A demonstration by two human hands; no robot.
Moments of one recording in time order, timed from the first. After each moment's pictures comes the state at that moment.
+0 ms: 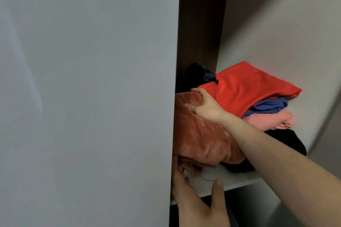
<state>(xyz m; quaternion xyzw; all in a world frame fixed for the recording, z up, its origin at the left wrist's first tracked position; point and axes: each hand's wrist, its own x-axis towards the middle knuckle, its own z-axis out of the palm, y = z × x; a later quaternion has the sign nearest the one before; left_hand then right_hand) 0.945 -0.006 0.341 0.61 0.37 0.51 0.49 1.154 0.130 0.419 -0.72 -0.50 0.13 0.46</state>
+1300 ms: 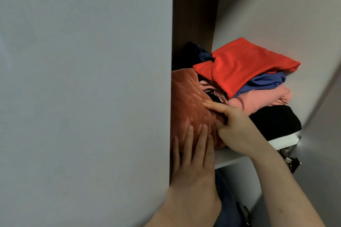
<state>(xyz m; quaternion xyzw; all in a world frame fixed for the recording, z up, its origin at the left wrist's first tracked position) 0.952 0.032 0.307 0.94 0.25 0.23 -0.05 1.117 0.000 0.378 -0.72 -0.54 0.03 0.44</state>
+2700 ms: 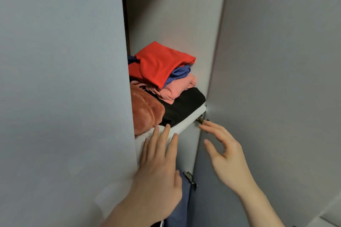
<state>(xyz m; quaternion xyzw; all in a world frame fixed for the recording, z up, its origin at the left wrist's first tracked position) 0.901 0.037 0.316 0.97 -0.01 0.20 0.11 0.989 -0.138 0.331 -0.79 -0.28 -0.16 0.52</state>
